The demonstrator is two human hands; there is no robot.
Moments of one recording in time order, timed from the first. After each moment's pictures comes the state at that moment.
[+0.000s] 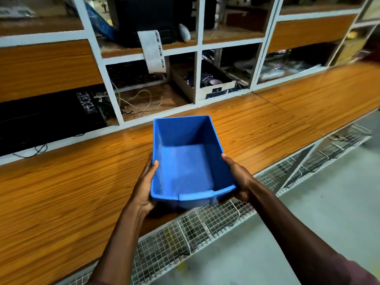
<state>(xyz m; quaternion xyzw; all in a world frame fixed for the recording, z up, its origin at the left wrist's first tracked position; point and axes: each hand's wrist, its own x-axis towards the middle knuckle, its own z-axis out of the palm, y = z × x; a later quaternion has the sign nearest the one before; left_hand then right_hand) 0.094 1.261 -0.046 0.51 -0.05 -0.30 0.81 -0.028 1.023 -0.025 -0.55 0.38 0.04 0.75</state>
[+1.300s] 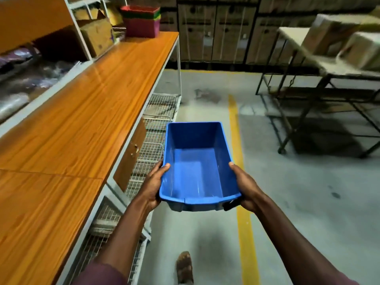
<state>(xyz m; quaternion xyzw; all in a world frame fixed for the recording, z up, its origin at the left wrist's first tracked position) -0.193 0.469 -0.106 0.51 -0.27 -0.66 0.47 -0.467 0.483 -0.078 -0.27 0.62 -0.33 0.65</state>
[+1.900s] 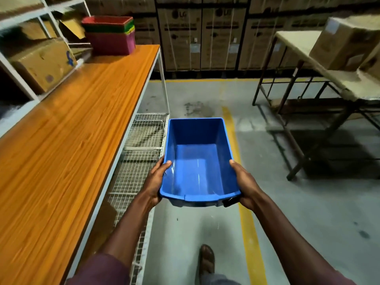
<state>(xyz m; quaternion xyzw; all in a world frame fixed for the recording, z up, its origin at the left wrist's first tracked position) -0.233 0.007 -0.120 0.52 -0.29 -0.67 0.44 -0.501 0.053 -0.087 -0.25 0.63 -0.39 0.62</state>
